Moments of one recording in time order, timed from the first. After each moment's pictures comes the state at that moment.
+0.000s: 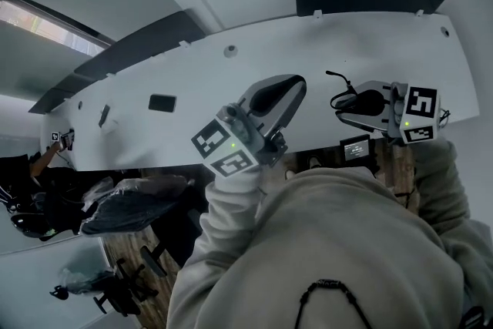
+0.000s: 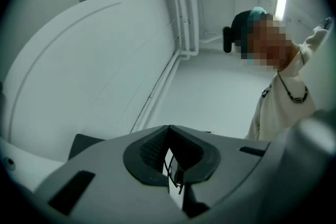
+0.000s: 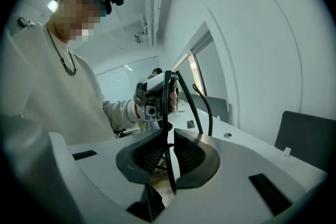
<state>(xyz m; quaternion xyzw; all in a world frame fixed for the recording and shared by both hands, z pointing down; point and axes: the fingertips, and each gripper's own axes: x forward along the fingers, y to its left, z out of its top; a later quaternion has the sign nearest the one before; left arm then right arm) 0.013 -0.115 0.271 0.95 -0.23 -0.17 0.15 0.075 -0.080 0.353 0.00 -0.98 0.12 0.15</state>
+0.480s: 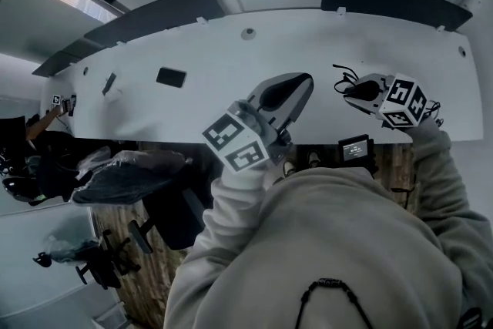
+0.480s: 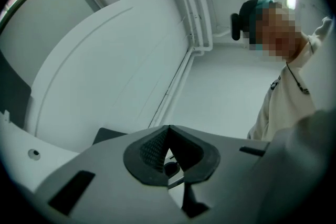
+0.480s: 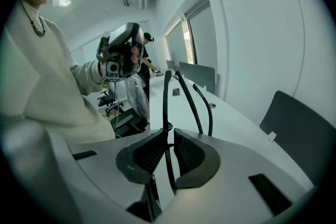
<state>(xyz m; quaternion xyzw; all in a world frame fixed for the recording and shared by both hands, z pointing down) -0.015 -0.115 0.305 0.92 -0.32 -0.14 0.18 0.077 -0.135 0.474 0.04 -0.94 0.10 0.33</state>
